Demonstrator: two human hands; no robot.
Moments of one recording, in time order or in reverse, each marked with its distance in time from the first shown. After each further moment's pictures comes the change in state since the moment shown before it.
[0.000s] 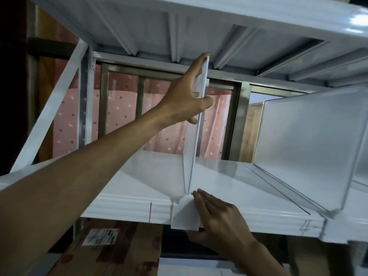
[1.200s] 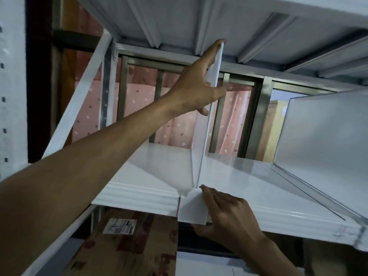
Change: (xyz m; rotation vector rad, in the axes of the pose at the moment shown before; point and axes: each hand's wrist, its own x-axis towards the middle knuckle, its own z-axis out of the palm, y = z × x) left_hand -0.014 -0.009 -0.043 -0.024 -0.005 0.000; right_hand 0.033 -0.037 0.003 0.029 -0.022 0.024
